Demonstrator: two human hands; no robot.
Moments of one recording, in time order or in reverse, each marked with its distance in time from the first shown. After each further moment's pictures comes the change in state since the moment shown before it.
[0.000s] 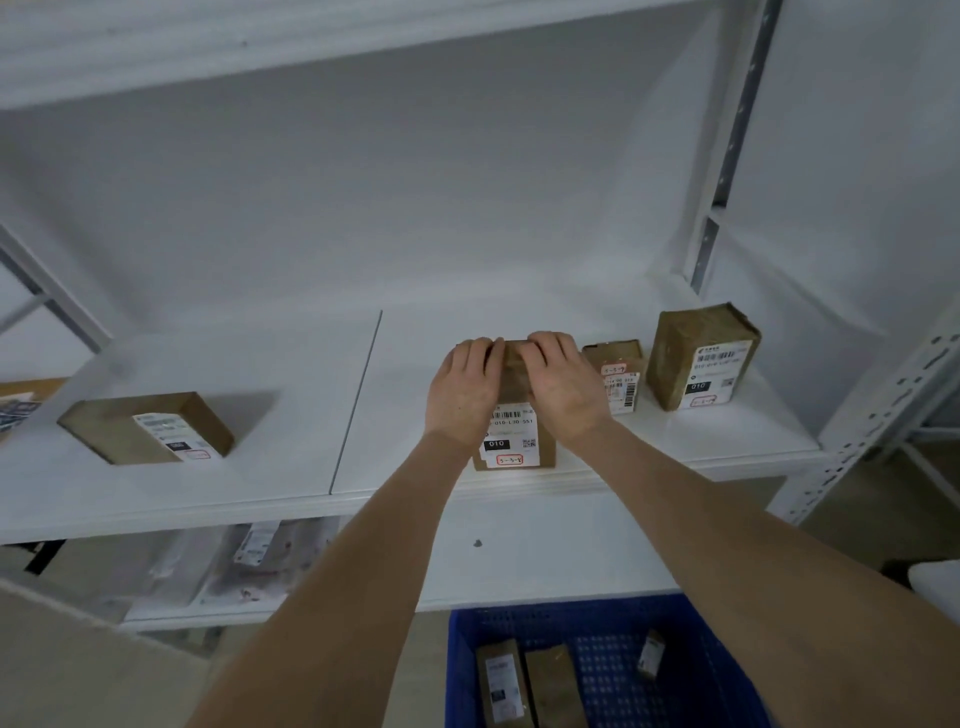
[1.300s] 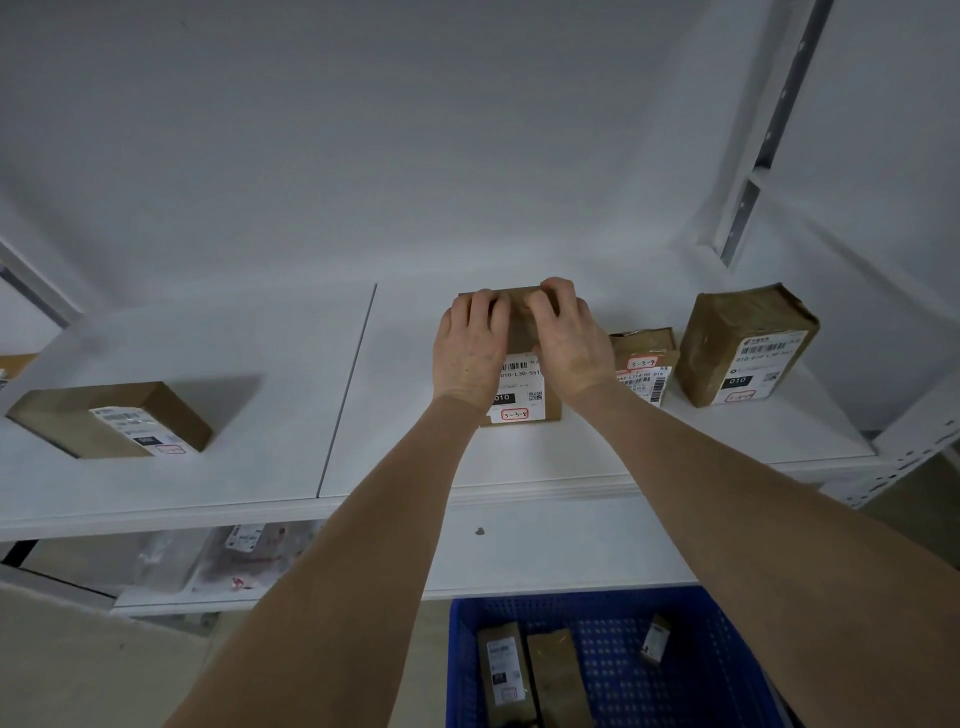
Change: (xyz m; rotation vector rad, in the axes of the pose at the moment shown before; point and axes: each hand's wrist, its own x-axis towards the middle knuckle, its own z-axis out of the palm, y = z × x) left_hand 0.046 -0.020 0.056 -0.005 0.047 -0.094; right_hand 0.060 0.017 0.035 0.051 -0.134 0.148
